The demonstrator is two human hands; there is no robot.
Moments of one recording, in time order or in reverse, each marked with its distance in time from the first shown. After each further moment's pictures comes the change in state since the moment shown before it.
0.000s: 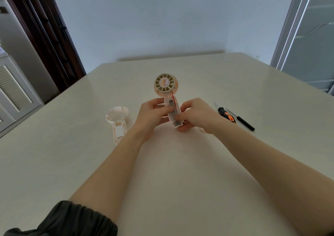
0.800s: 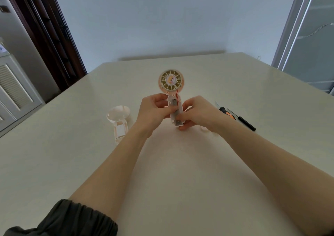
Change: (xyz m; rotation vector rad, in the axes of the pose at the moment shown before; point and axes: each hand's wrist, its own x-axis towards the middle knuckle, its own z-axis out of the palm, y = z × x) left_hand -0.002 0.007 0.001 0.163 0.025 0.149; right_hand 0.004 0.000 -0.005 -0.012 -0.065 -0.019
